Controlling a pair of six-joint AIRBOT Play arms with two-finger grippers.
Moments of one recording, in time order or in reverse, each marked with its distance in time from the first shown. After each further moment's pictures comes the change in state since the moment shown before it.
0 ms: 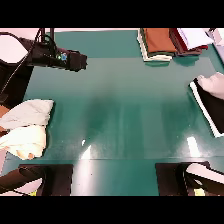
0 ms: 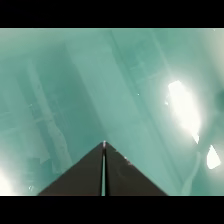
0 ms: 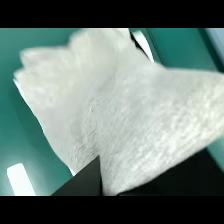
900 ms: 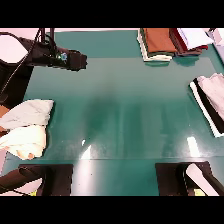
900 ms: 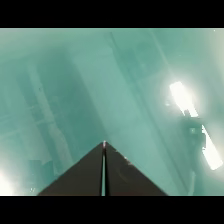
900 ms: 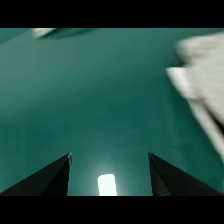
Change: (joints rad) left arm 0.000 0.000 0.000 0.000 0.007 0.009; right arm 0.229 0.300 -0.245 0.393 0.009 0.013
